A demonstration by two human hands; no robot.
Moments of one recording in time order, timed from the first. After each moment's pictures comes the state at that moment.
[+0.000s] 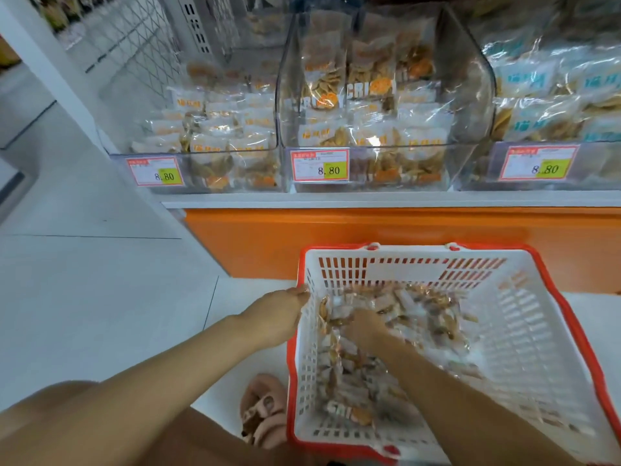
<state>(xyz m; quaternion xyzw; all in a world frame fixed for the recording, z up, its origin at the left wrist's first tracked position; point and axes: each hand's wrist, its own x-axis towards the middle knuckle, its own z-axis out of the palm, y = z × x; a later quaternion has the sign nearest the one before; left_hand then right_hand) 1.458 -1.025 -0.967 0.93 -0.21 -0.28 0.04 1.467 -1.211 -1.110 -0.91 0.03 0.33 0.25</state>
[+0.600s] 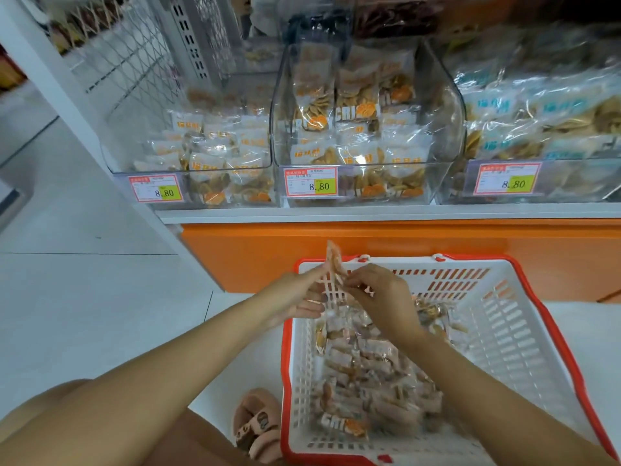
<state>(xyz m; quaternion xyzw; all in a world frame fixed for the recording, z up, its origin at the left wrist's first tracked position) 1.481 -1.061 -0.936 0.72 0.13 -0.35 0.58 1.466 -1.241 -0.985 -0.91 -0.14 -0.13 0.37</state>
